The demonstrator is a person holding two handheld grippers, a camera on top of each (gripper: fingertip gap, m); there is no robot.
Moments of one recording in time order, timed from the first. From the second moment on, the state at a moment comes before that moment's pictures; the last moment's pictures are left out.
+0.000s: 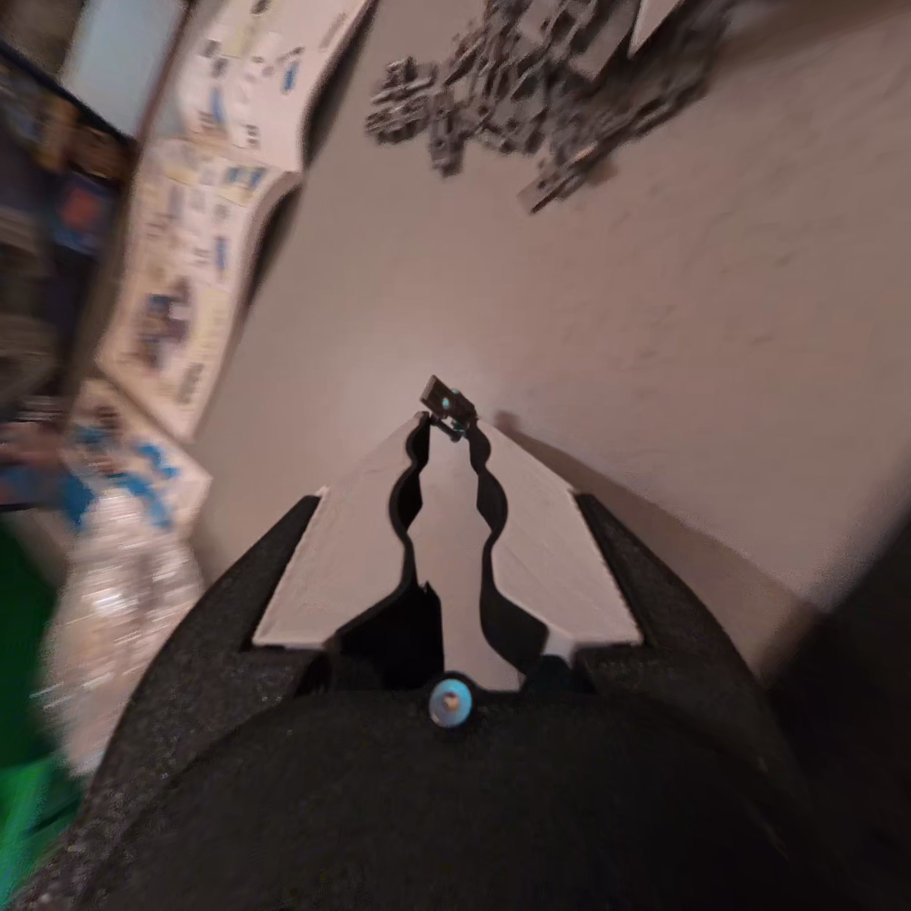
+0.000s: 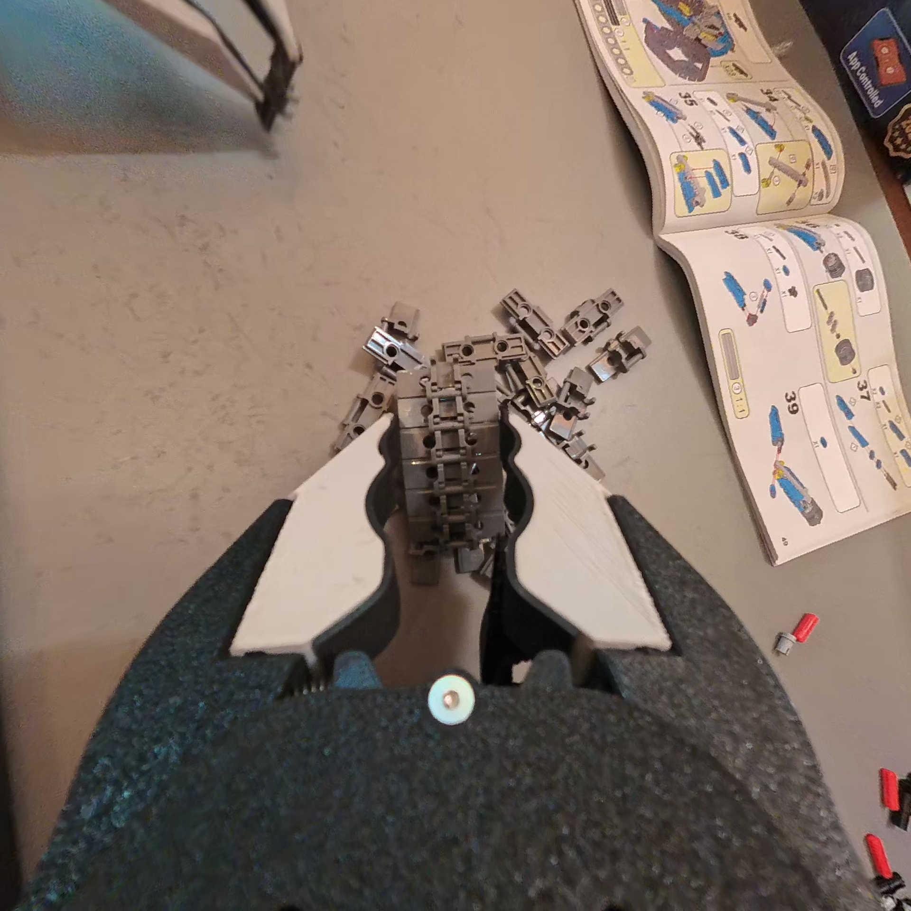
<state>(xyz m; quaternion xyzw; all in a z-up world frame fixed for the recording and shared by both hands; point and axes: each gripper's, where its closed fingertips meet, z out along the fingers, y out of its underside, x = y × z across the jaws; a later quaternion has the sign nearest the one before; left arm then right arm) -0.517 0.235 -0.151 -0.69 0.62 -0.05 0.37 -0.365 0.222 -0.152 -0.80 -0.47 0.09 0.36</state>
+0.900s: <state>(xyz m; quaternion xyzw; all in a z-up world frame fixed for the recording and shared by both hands) -0.531 0.157 -0.162 -0.71 0.64 -0.25 0.18 -0.364 0.221 -0.157 -0.80 -0.48 0.09 0.35</state>
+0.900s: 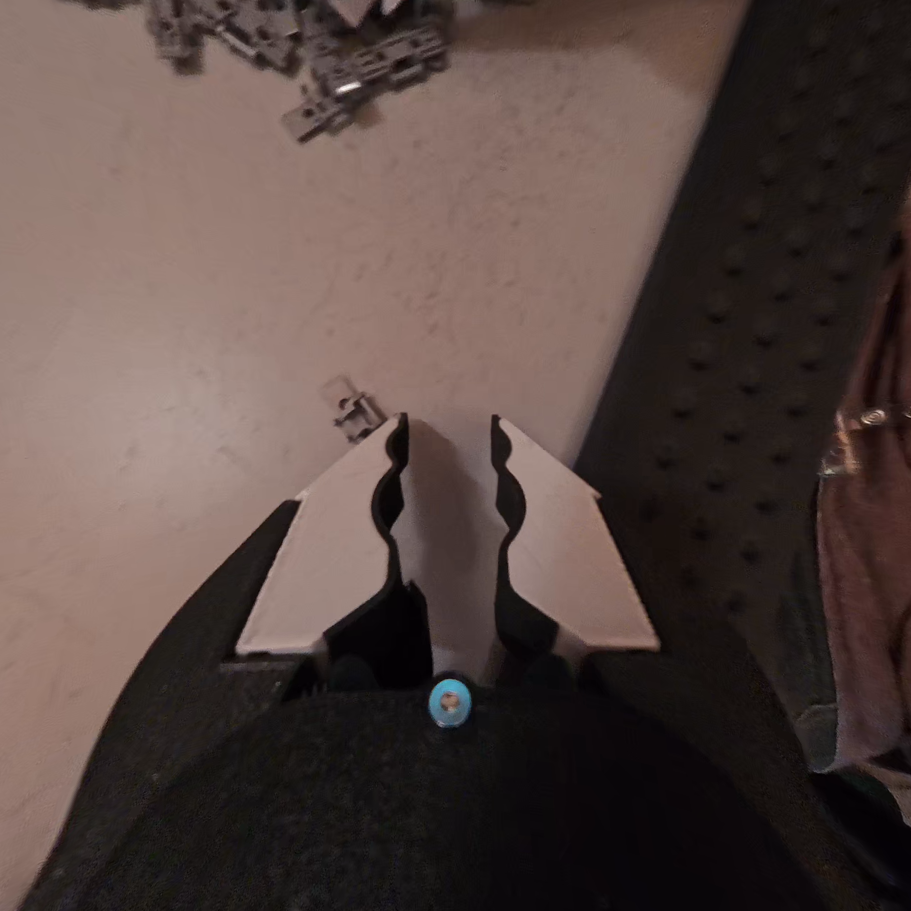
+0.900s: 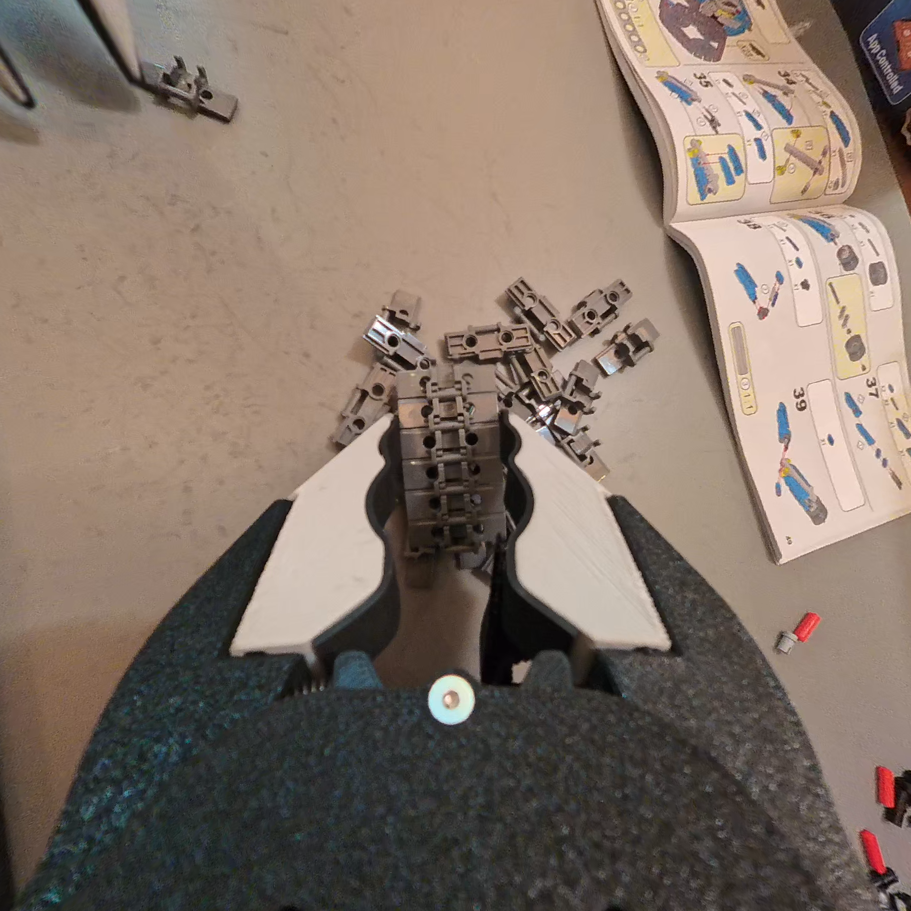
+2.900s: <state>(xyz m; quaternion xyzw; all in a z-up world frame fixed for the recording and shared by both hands) -0.516 0.186 -0.167 -0.68 0.63 -0.27 0.26 -0.454 0.163 -0.160 -0.73 -0.56 0.22 0.31</state>
